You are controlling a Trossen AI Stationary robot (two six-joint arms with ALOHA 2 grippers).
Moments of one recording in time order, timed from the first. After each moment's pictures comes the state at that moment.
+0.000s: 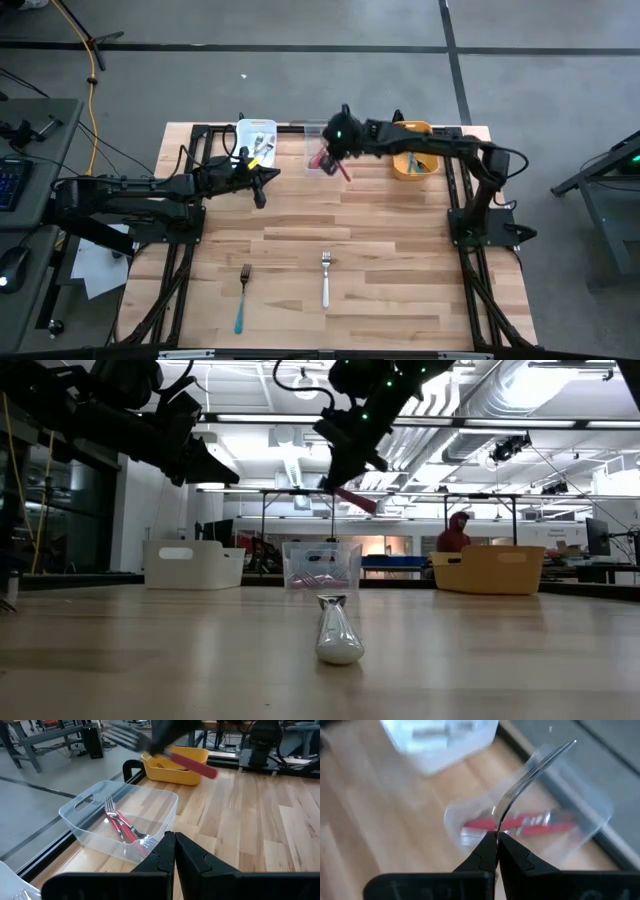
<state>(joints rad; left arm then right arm) 0.31 0.94 0.32 0.36 -0.10 0.01 -0.33 1.81 1.54 -0.56 0.16 0.18</state>
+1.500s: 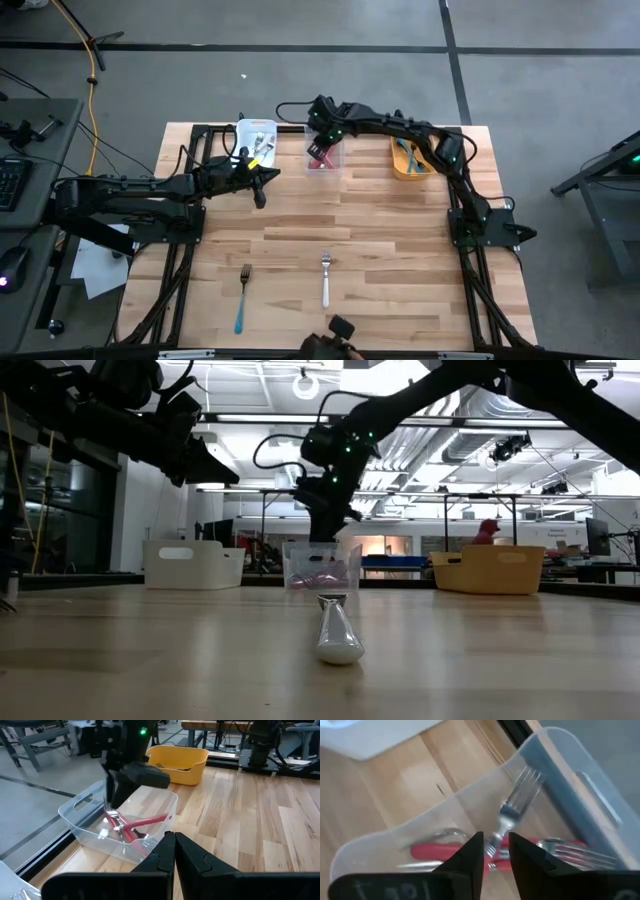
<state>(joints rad) 0.31 0.94 0.32 0.36 -0.10 0.00 -0.50 2.24 1.95 -0.75 0.01 0.02</state>
